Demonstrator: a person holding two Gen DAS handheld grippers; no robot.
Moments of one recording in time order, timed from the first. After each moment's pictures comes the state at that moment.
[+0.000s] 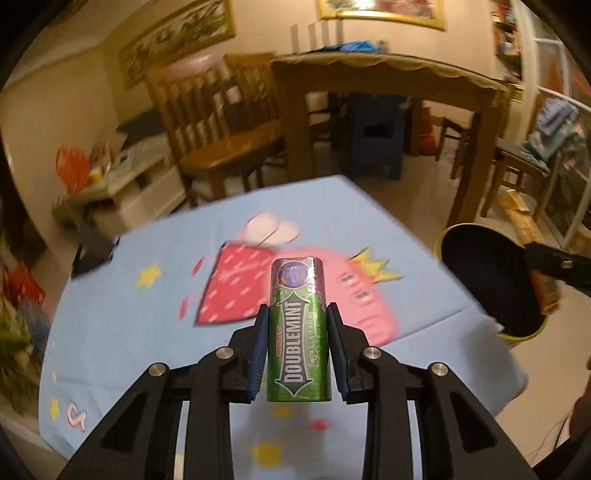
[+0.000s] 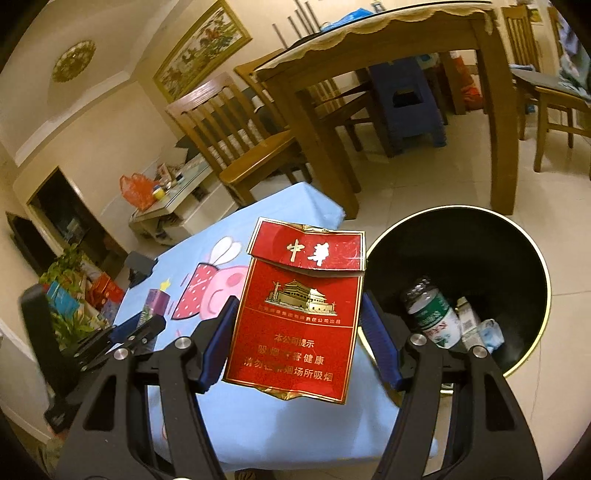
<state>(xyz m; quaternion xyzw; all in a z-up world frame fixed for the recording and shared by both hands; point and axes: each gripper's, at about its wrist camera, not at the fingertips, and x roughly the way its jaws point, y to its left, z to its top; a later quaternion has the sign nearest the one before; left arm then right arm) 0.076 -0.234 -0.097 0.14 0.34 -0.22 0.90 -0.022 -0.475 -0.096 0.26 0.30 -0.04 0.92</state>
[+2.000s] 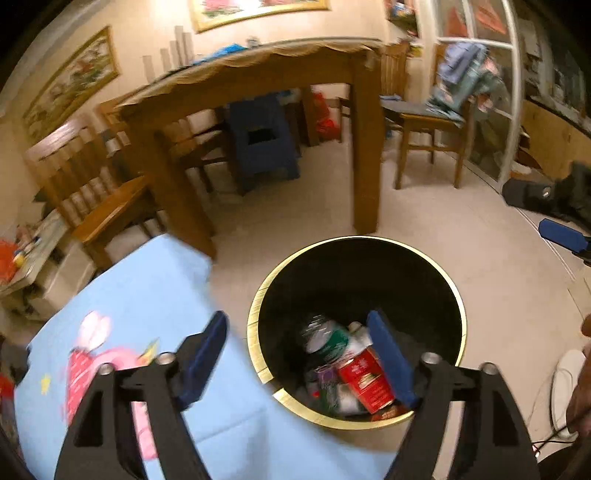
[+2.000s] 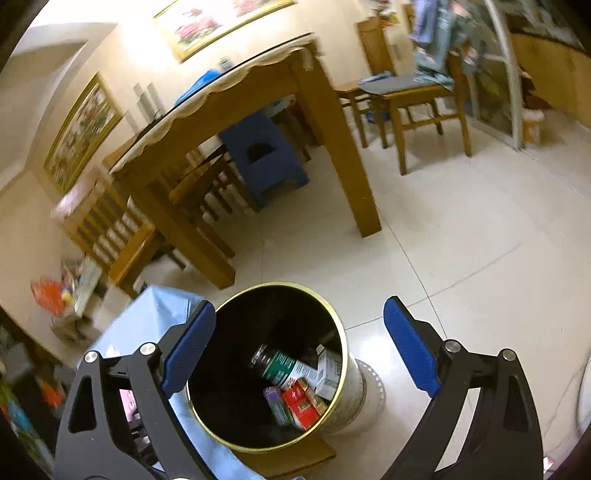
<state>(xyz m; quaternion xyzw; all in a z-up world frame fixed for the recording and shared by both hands) 0.041 -0.422 -0.111 0.22 0.31 -0.35 0.86 -0.106 -0.638 -0.094 0.31 0.24 -0.29 0.88</state>
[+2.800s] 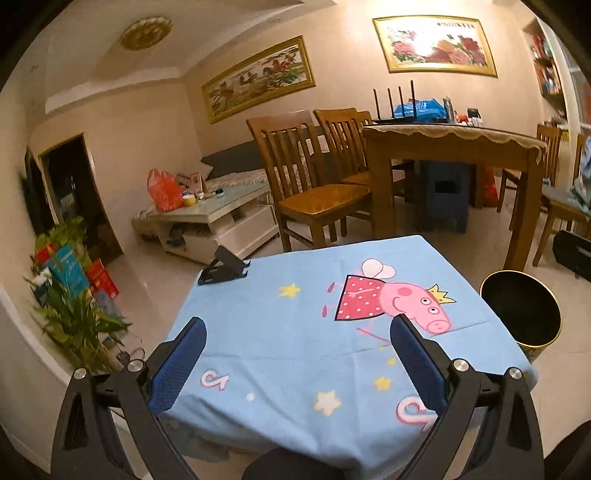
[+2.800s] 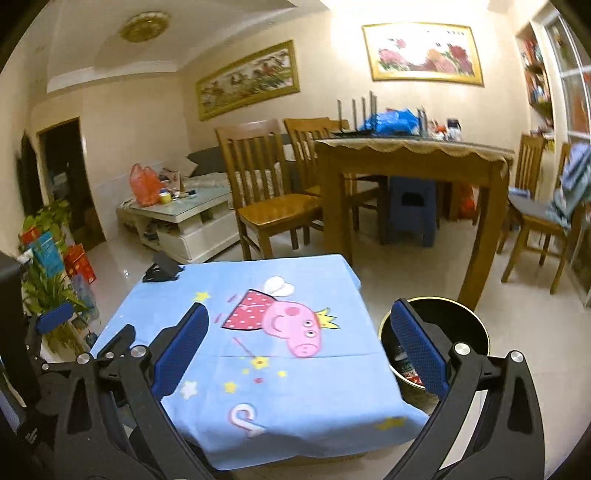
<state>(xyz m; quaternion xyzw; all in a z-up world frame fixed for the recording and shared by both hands) -0.027 -0.094 -0.004 0.11 0.25 -0.07 0.96 -0.108 -0.279 0.024 0.07 0.20 -0.09 0.97</state>
